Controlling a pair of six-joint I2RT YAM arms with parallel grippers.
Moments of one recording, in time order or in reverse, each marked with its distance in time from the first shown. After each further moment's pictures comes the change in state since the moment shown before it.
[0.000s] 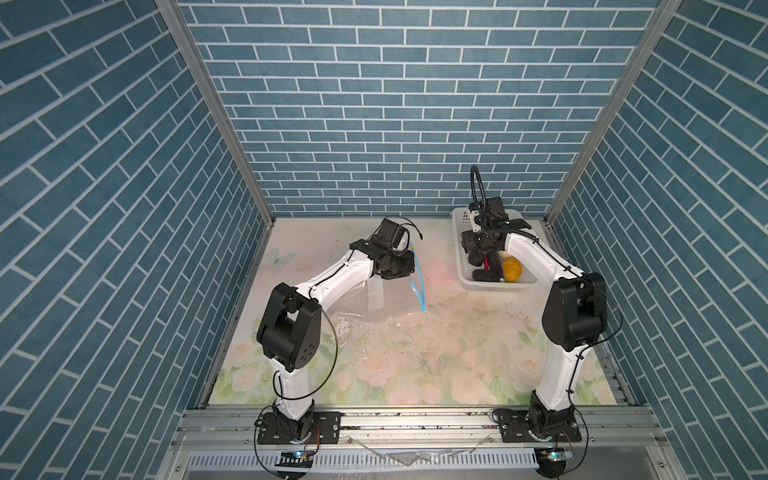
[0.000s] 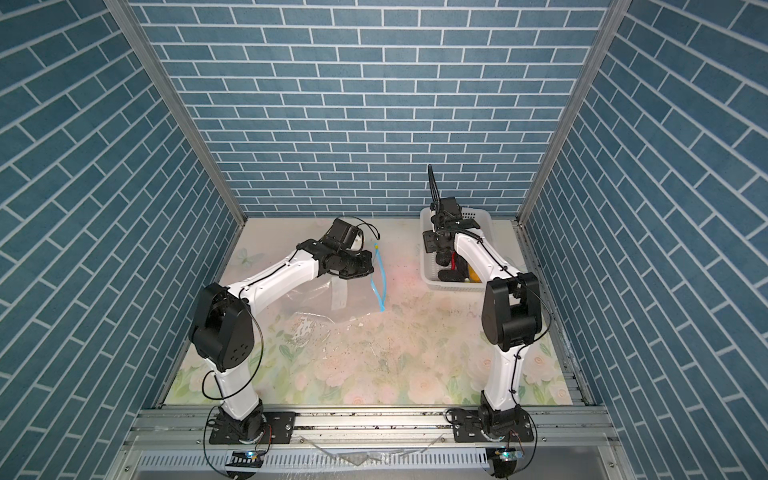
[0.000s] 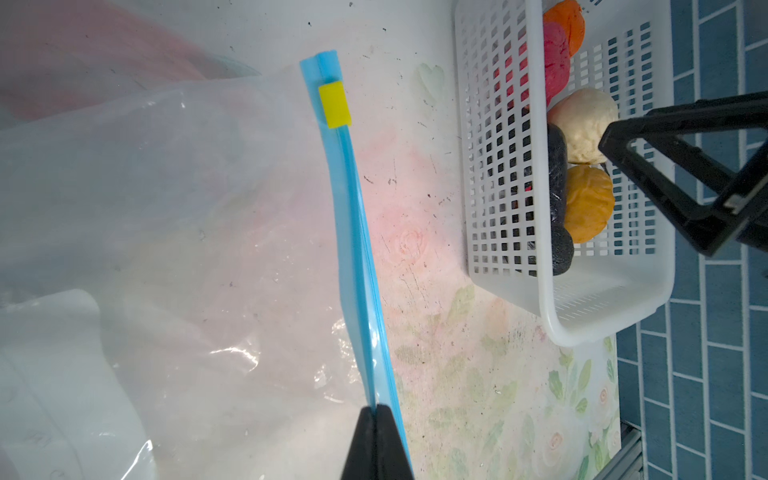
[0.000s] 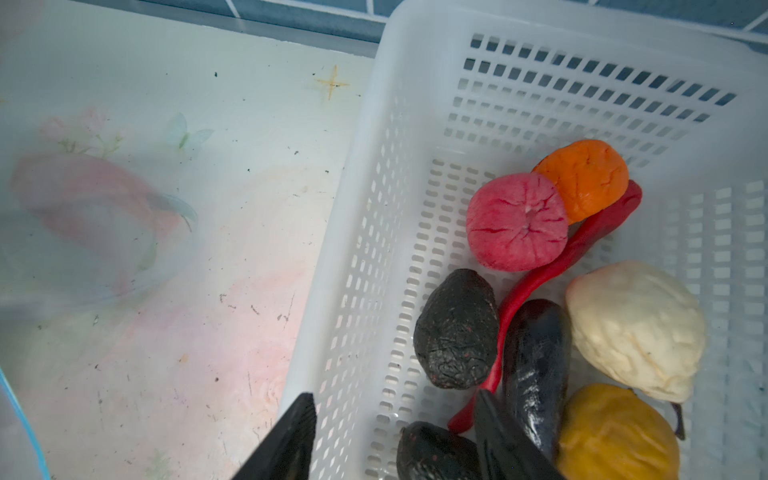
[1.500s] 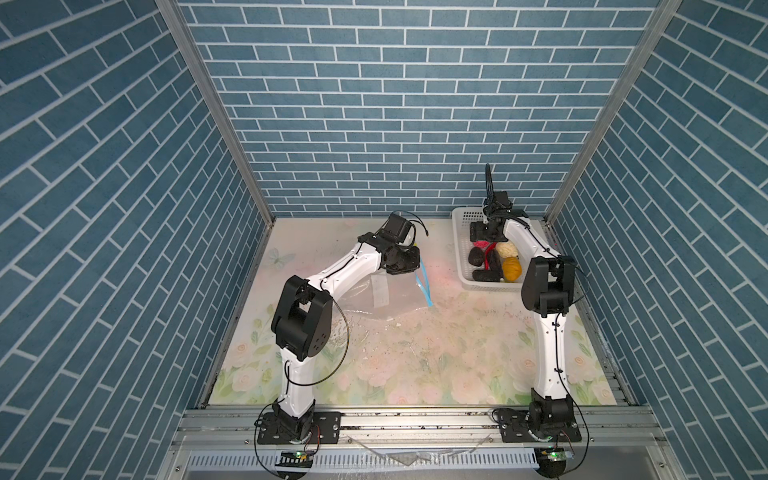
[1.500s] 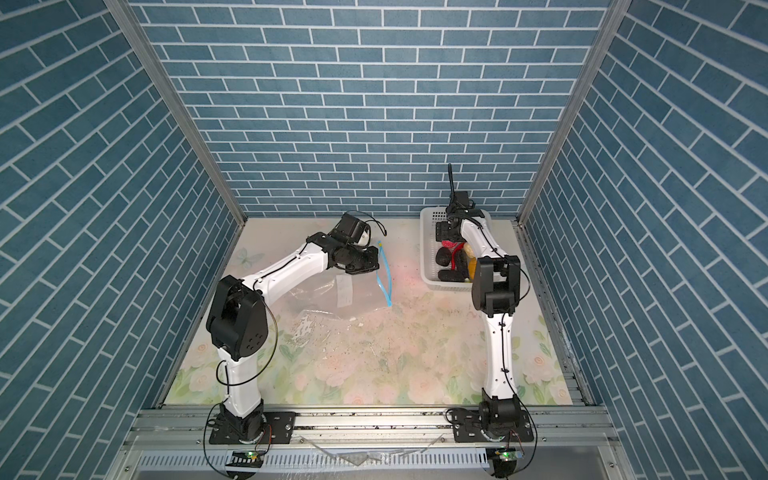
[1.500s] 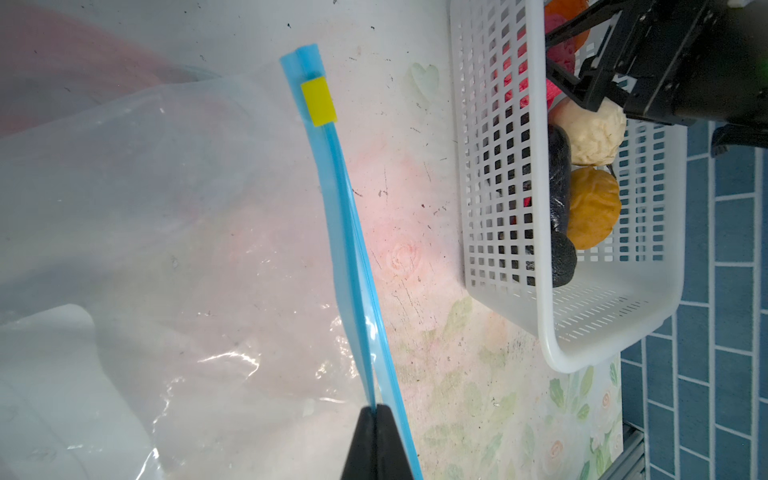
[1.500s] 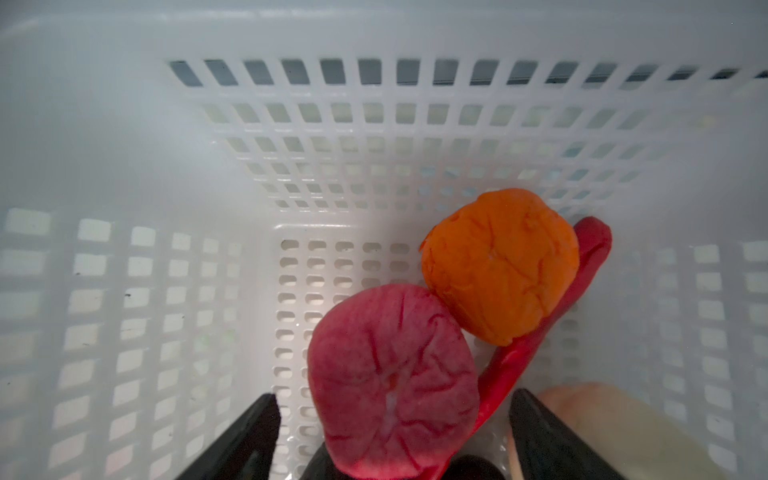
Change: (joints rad) left arm -0.005 0.106 0.138 -0.061 0.012 0.016; right arm -0.141 0.455 0.476 -0.105 -0.002 0.080
